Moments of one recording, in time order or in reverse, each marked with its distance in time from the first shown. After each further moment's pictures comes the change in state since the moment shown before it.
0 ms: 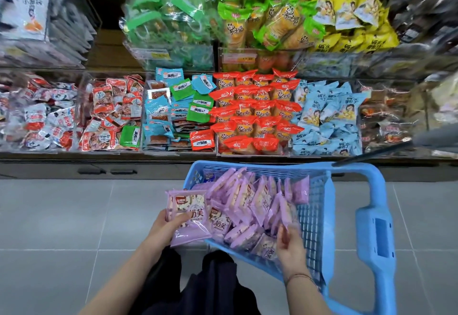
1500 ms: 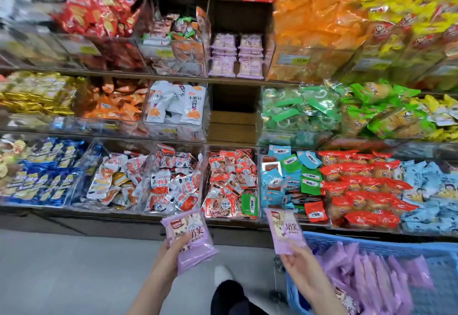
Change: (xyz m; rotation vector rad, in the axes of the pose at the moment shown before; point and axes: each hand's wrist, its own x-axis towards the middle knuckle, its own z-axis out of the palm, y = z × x) left_hand 0.046 0.086 -0.360 -0.368 0.001 0.149; right_hand -0.174 0.223 0.258 -0.145 -0.583 0.062
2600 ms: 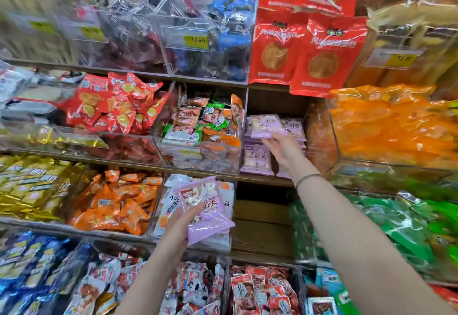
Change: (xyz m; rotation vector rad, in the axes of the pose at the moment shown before) left_hand 0.204 0.327 0.066 -0.043 -0.134 0.270; right_hand 0.288 -0.189 0.519 -0.318 -0.324 -0.399
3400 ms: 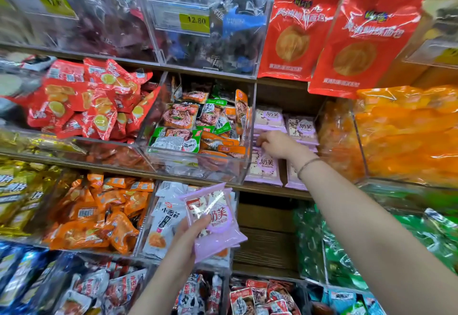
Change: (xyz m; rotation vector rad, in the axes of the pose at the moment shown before) left_hand 0.033 -0.008 0.014 -0.147 -0.049 -0.063; right_hand 0.072 0.004 0.007 -1.958 -0.392 -0.258
